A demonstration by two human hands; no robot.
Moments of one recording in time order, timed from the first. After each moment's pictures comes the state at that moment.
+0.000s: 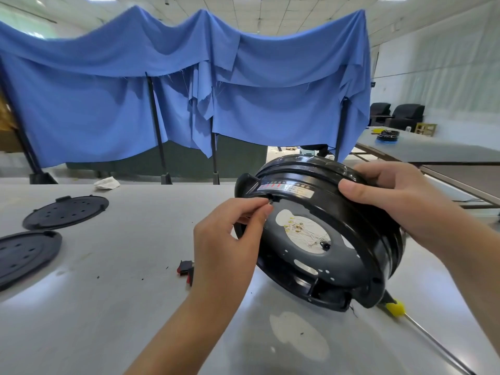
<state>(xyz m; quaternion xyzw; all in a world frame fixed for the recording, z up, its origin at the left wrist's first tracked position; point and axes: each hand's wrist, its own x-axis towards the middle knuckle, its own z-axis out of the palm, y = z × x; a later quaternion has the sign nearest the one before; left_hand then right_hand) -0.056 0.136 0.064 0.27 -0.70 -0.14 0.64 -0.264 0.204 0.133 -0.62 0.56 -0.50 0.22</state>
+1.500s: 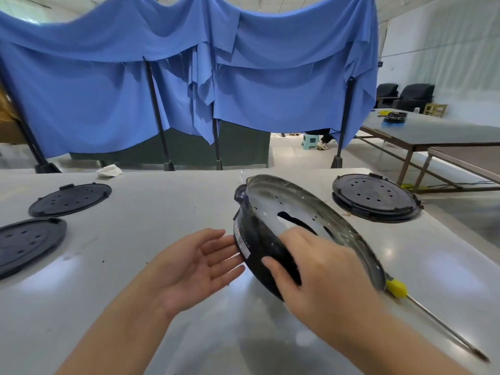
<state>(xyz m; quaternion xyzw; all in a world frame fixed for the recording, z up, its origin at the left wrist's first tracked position) 0.000 0.107 0.037 0.37 -0.33 -0.82 0.30 -0.167 0.217 0.040 -0.69 0.60 -0.33 -0.23</state>
